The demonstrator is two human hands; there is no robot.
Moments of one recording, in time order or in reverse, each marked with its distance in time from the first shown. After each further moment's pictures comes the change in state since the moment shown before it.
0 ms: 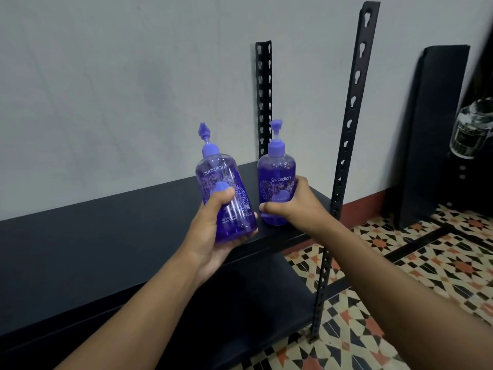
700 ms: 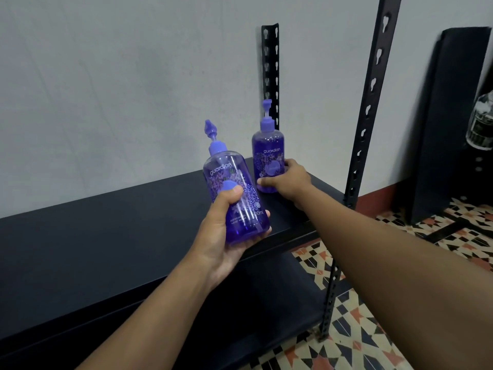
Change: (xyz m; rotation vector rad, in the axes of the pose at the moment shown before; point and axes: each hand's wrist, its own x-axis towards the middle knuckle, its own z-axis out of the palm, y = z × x) left_hand 0.008 -0.013 -0.003 -0.070 0.013 -0.043; right_hand 0.089 0.010 0.030 -0.190 0.184 0.165
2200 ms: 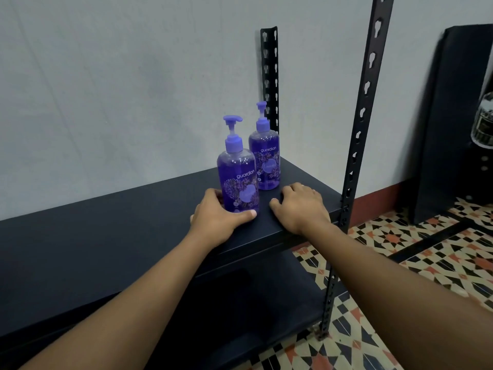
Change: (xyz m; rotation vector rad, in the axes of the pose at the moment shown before) left_hand 0.047 0.008 -0.027 1.203 0.320 0.164; right_hand -0.051 0.022 -0.013 -0.839 -0.061 -0.252
